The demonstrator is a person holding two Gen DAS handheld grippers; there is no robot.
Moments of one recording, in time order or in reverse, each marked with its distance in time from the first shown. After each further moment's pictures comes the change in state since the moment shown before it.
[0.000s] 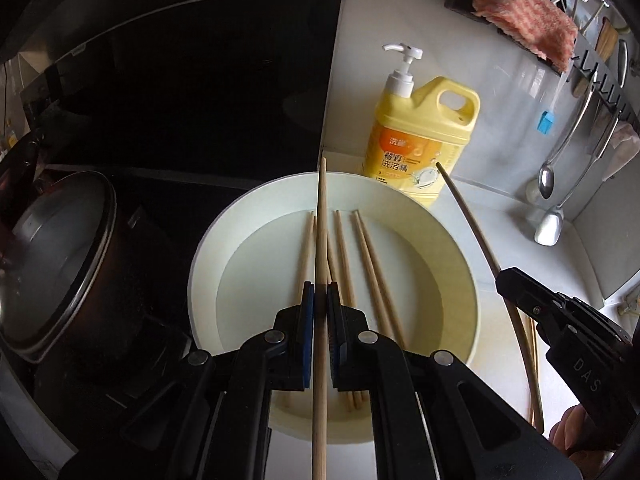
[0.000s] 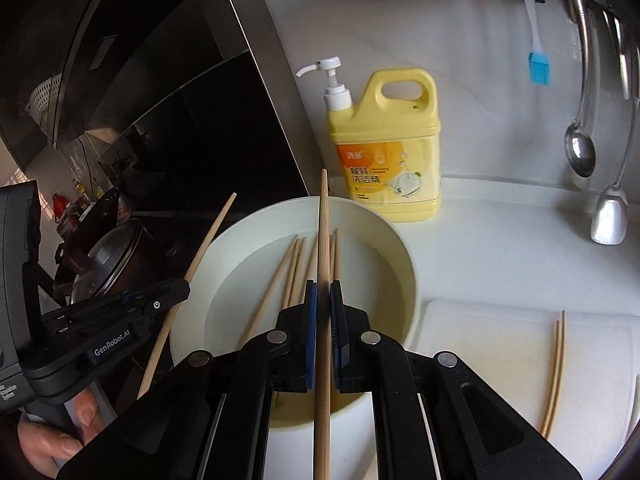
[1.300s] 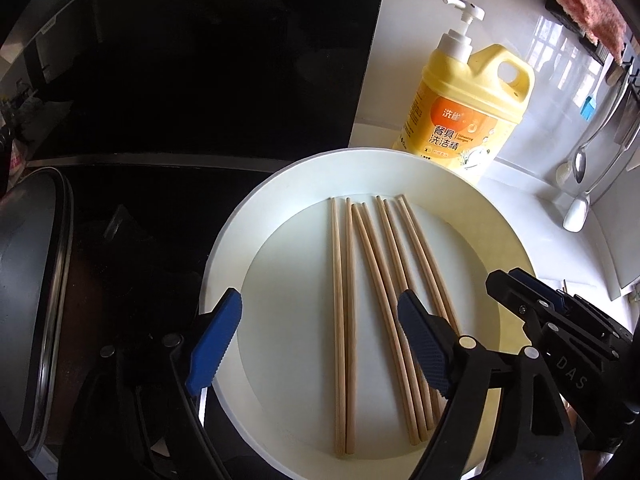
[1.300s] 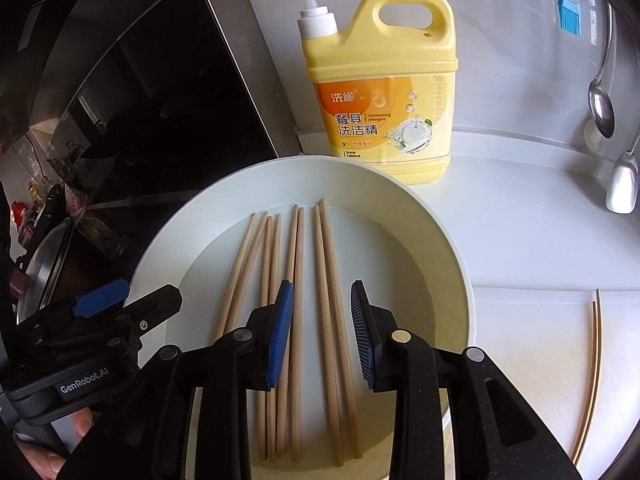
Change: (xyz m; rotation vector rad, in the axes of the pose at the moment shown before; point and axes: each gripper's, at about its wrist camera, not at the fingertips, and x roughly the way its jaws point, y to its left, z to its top) left arm 0.061 0.039 0.012 0.026 0.098 -0.008; right arm 0.079 0.007 -0.001 0.080 0.119 -0.135
